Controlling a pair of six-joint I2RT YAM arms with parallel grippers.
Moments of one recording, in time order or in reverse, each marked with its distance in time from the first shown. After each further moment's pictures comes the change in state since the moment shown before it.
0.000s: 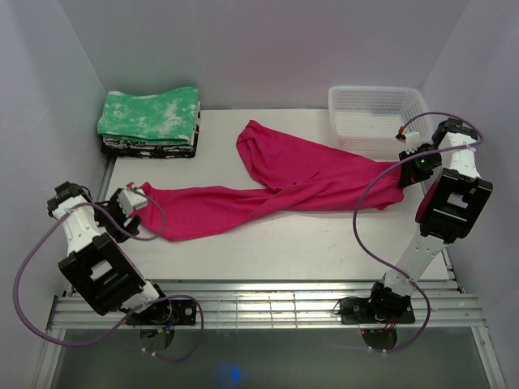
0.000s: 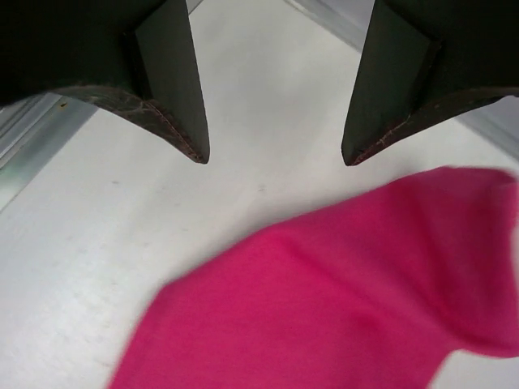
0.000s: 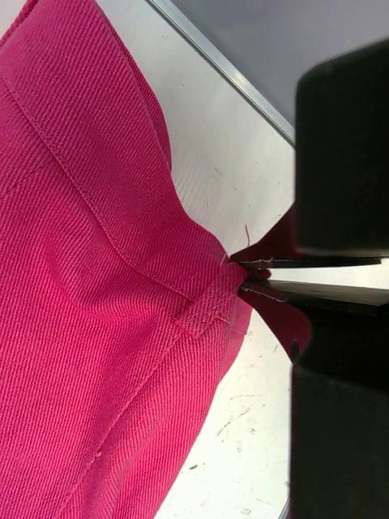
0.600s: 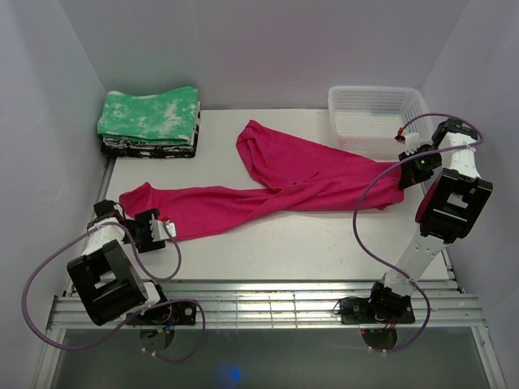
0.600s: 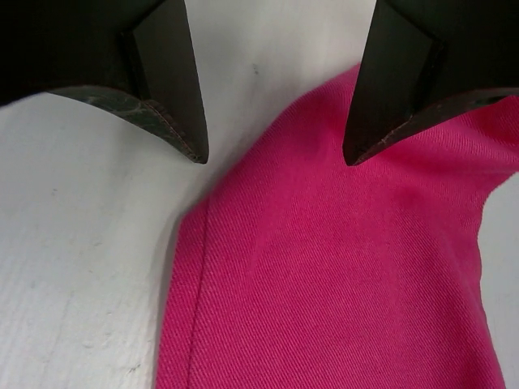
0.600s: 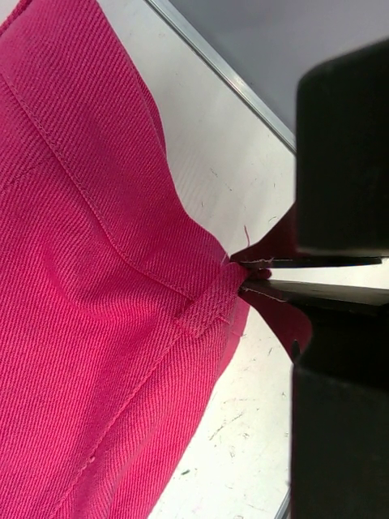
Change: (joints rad) left arm -0.154 -0.130 -0.506 0.451 0.027 0.316; right arm 0.000 0.000 0.000 -0.016 0.014 -0.031
